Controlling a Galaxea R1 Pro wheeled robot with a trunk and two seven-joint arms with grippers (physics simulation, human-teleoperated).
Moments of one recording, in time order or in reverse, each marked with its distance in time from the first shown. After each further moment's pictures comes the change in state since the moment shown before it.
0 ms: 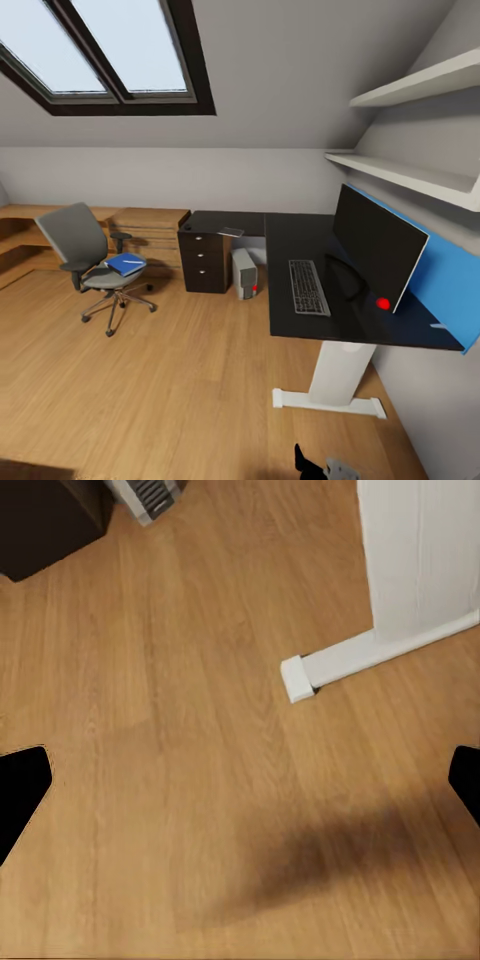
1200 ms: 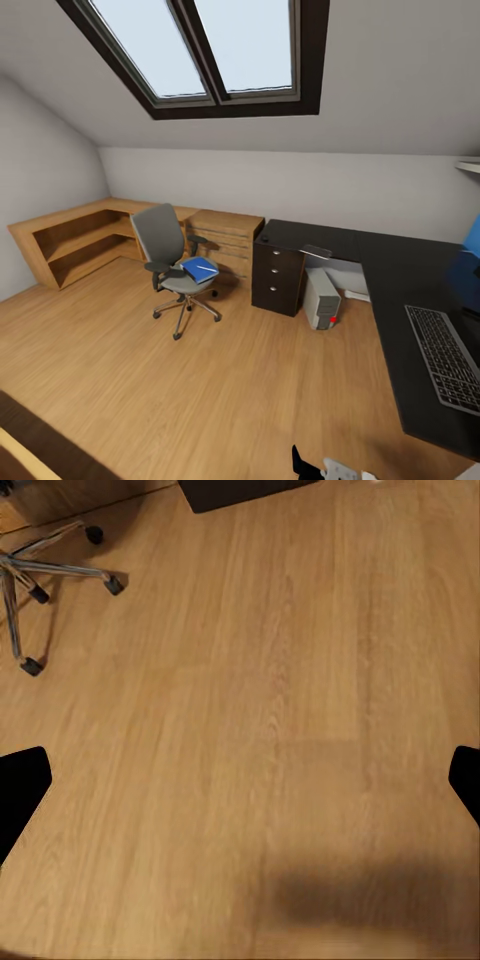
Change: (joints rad) left arm 0.000 -0.003 -0.004 0.048 -0.003 0.000 0.000; right arm 0.000 0.003 -0.002 0.009 0.066 -0.014 -0.002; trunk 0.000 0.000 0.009
